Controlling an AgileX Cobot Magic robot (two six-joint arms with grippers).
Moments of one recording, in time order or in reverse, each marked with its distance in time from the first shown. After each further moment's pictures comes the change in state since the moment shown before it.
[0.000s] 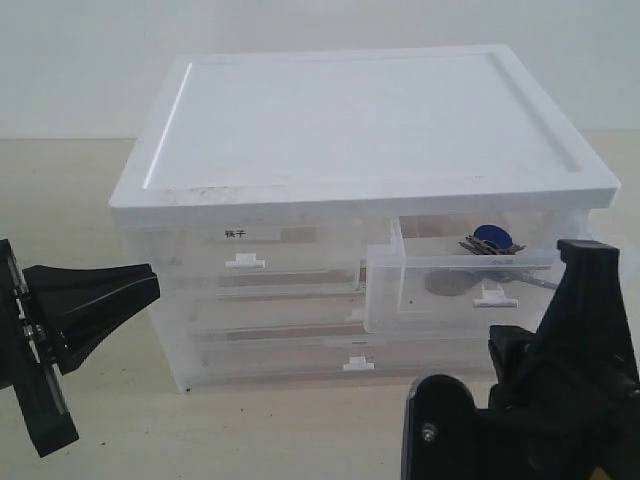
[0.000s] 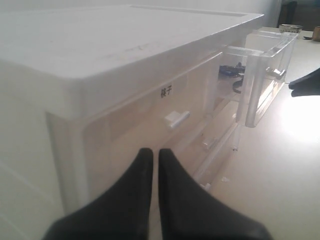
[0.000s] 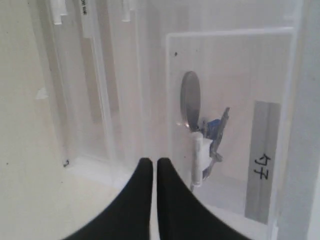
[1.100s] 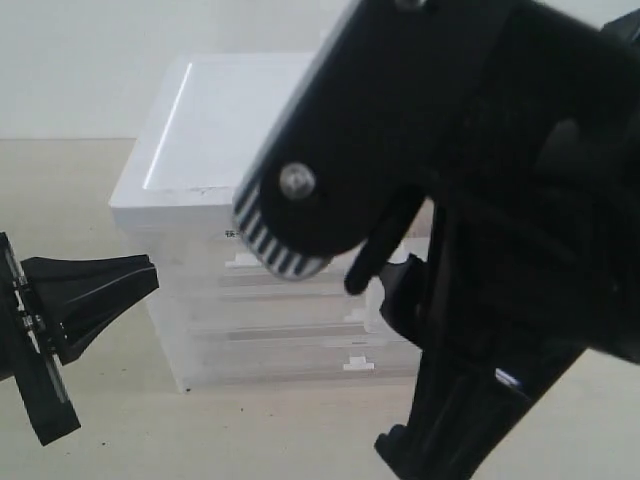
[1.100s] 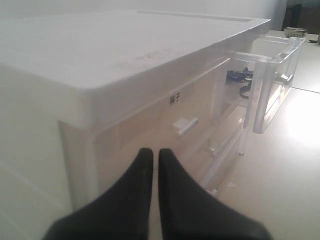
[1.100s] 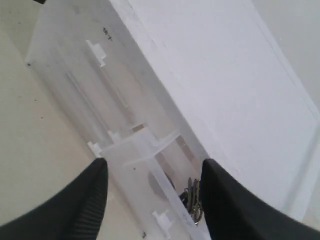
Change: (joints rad) left arm 0.000 0.000 -0.010 -0.015 0.000 0.000; right arm -0.006 -0.103 -0.549 0.330 0.035 -0.113
